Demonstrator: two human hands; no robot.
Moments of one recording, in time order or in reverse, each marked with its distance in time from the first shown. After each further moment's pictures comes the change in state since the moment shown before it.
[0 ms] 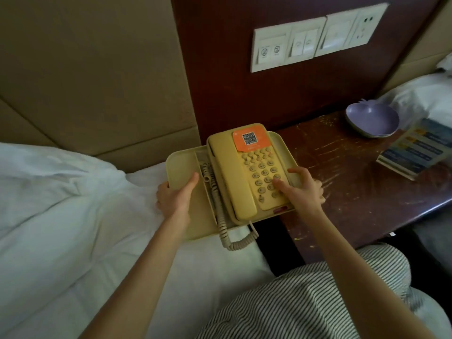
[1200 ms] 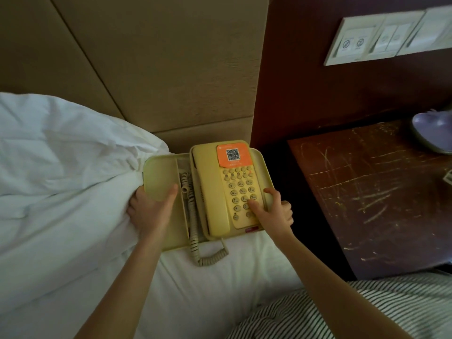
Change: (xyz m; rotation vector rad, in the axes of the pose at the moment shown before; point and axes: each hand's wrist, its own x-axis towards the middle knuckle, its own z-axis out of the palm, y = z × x) left_hand 0.041 -0.045 -0.135 0.366 0.349 0.136; right_hand -0.075 -0.024 0.145 -0.078 -0.256 -0.034
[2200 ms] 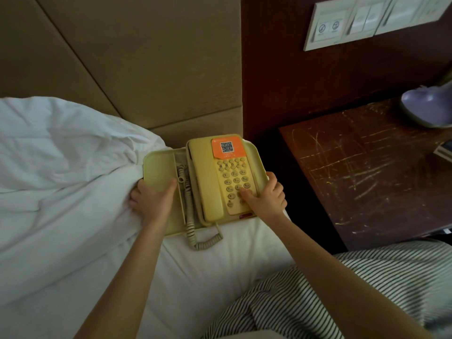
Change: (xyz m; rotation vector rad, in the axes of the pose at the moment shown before) left_hand -0.027 0.017 -0.015 0.036 -0.021 0.000; right_hand -0.012 0.003 0.000 -0.082 0.065 -0.065
